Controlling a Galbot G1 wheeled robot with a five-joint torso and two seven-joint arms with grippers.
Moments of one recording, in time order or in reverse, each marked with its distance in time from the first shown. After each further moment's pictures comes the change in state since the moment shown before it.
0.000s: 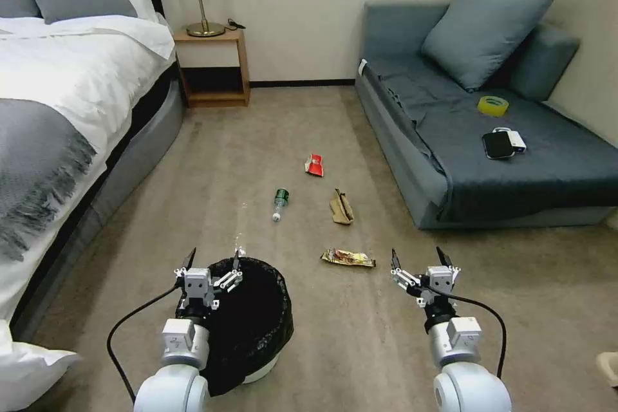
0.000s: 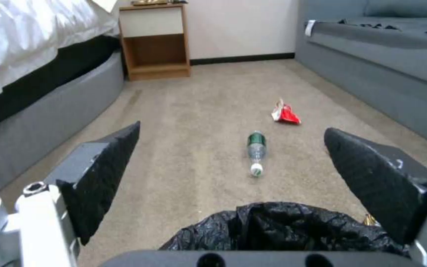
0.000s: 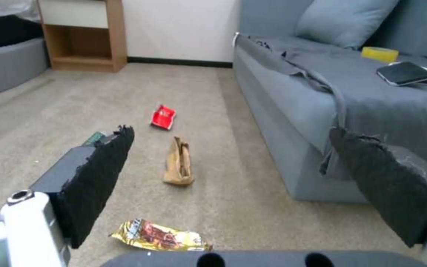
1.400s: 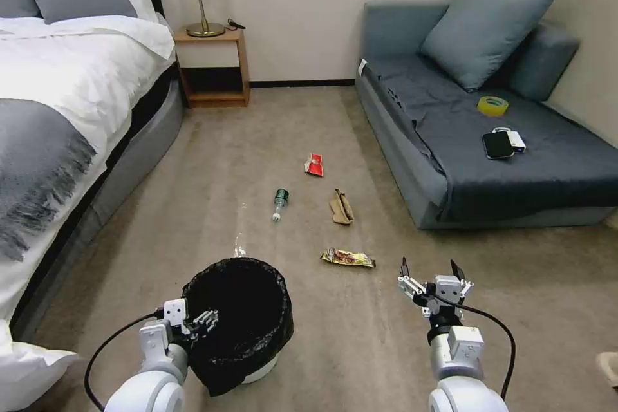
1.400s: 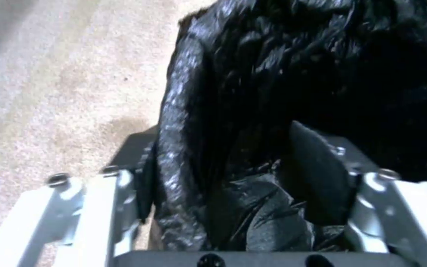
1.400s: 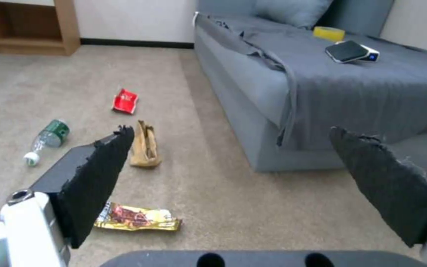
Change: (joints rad) left arm 0.061 0.092 -0.035 -0.100 -0.350 0.602 -0.225; right arm -0.083 0.043 -0.037 0.096 -0.057 -0.090 0.165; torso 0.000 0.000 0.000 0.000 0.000
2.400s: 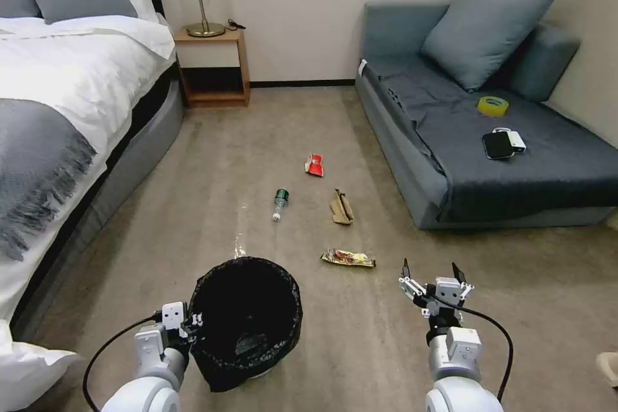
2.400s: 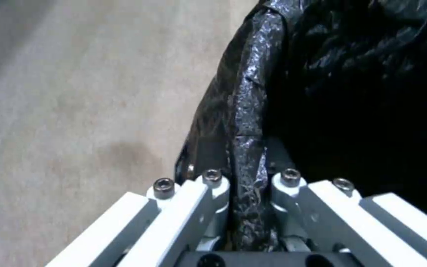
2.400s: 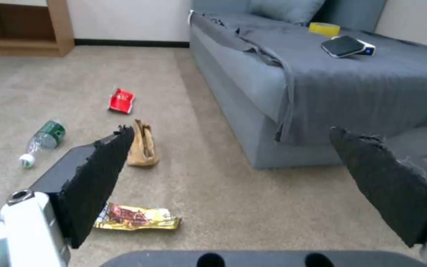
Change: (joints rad) left arm 0.020 0.001 -0.047 0.018 0.033 -0.126 0.099; right arm 0.008 0.013 -0.011 -0.023 0.000 0.015 0.024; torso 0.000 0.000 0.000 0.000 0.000
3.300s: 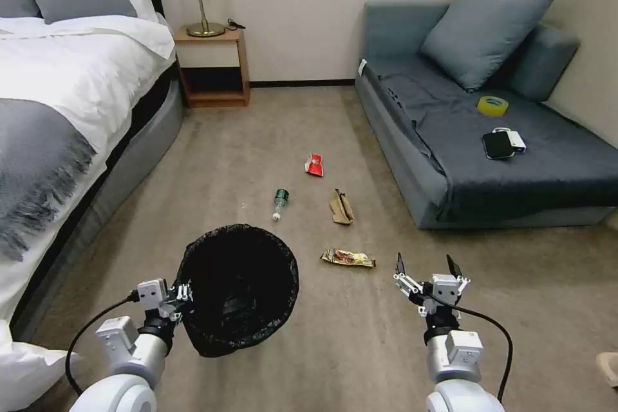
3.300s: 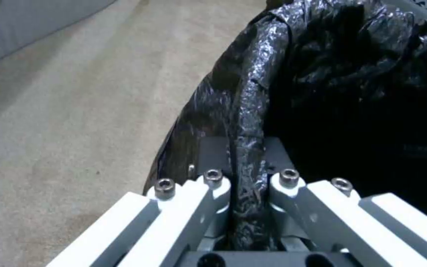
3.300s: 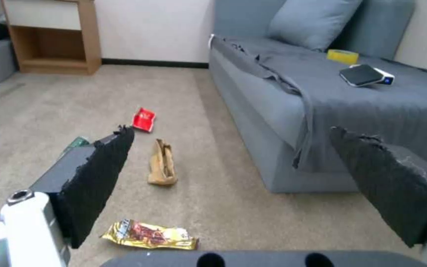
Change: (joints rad) left arm 0.020 0.001 -0.078 -0.122 -0.144 -0.080 0.064; right arm -0.033 0.008 -0.006 0.051 -0.035 0.051 -0.074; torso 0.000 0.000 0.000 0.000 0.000
